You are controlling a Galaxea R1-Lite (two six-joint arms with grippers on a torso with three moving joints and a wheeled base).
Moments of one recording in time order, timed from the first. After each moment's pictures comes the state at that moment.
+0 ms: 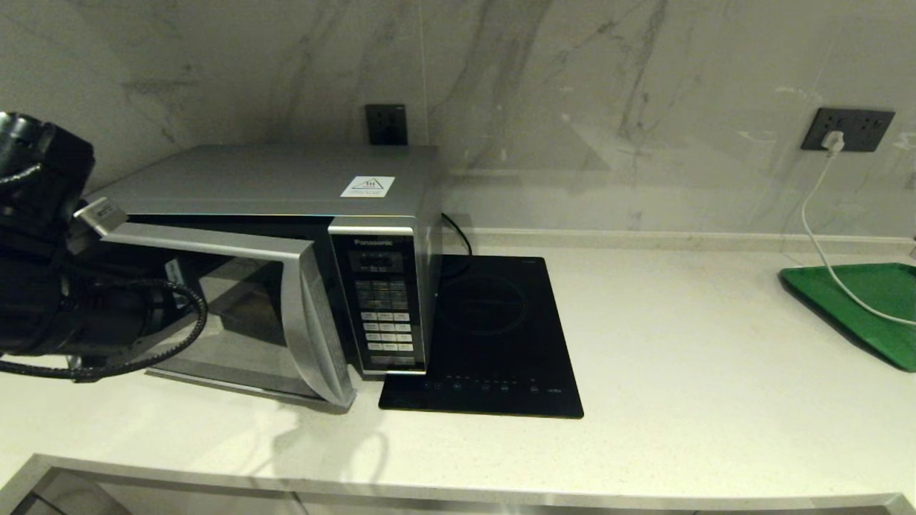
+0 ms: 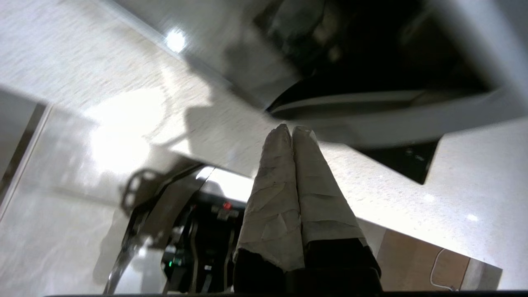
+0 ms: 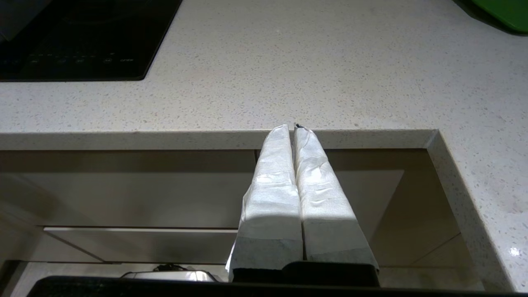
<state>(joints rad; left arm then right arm) -0.24 1.41 -1.23 0.57 0.07 -0.69 0.00 0.00 -0.11 0.26 -0.04 0.09</state>
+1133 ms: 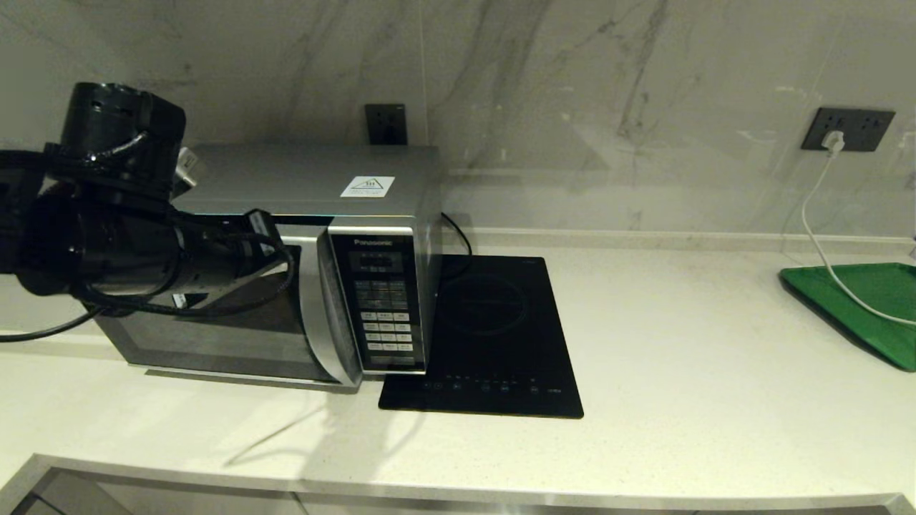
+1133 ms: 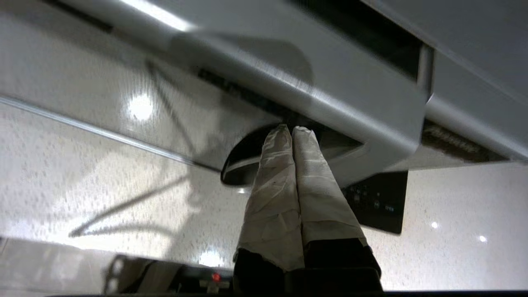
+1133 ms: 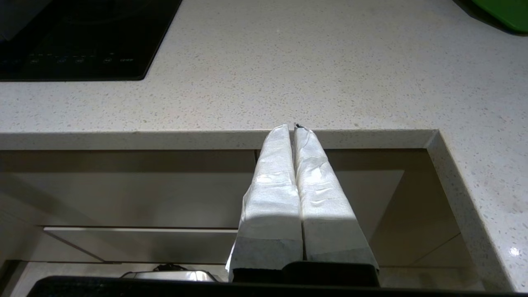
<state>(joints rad) -0.34 1.55 -1.29 0.28 0.16 -0.62 0.00 0.00 -0.11 0.26 -0.04 0.09</state>
